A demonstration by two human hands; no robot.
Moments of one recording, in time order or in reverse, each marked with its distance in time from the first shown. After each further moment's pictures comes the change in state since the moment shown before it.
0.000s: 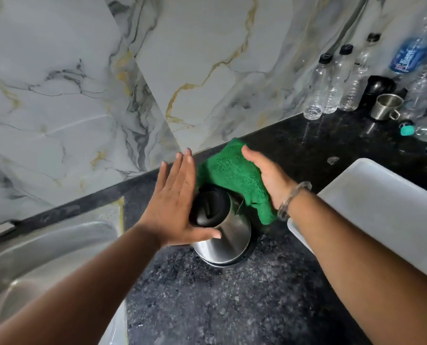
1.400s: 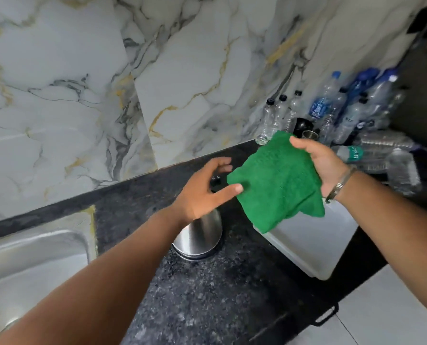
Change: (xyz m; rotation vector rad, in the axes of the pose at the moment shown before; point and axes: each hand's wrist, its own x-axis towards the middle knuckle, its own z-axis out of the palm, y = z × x) left_hand 0.018 0.068 -0.037 -1.114 0.037 -0.040; right_hand -0.155 -0.106 -0.026 0.005 0.187 -0.054
